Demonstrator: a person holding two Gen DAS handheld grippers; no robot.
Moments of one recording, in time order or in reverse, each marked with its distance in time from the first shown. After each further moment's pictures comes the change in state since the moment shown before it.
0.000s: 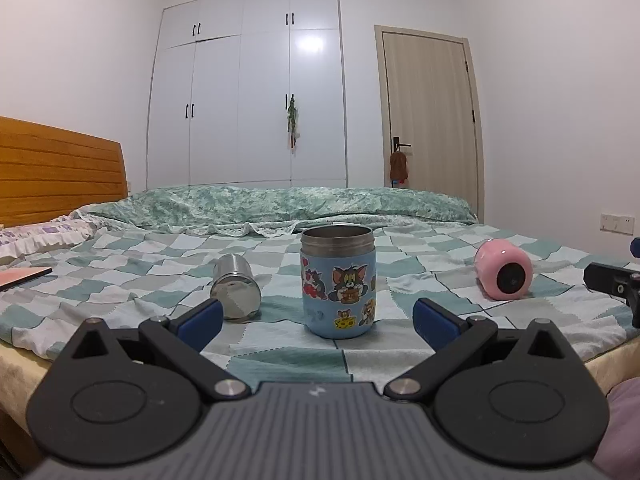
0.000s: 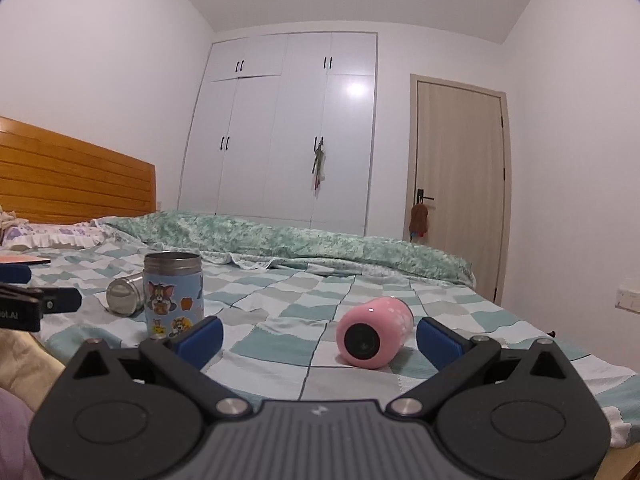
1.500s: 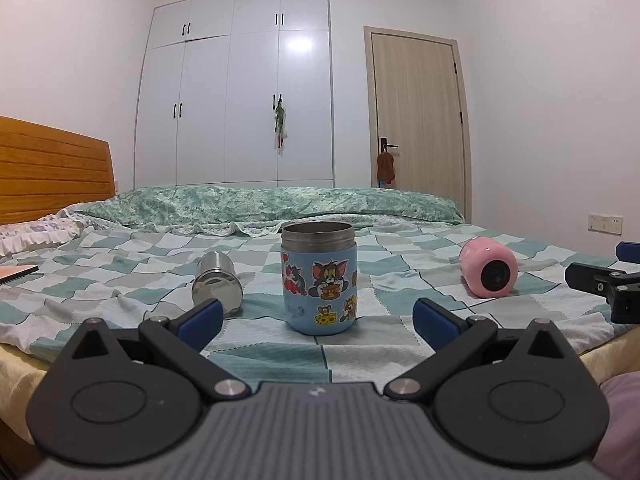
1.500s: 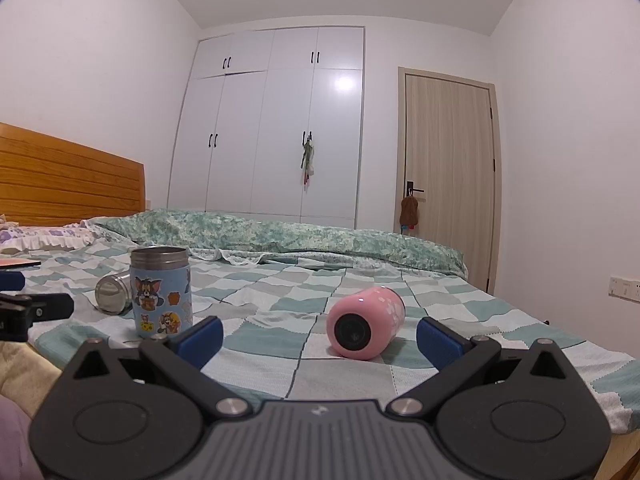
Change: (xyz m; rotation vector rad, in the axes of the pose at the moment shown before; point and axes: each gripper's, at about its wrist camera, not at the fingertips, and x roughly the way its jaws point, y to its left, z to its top) left arm 0.000 -0.006 -0.006 0.004 -0.003 -0.037; right arm 0.007 -0.001 -0.005 0.027 0.021 -0.027
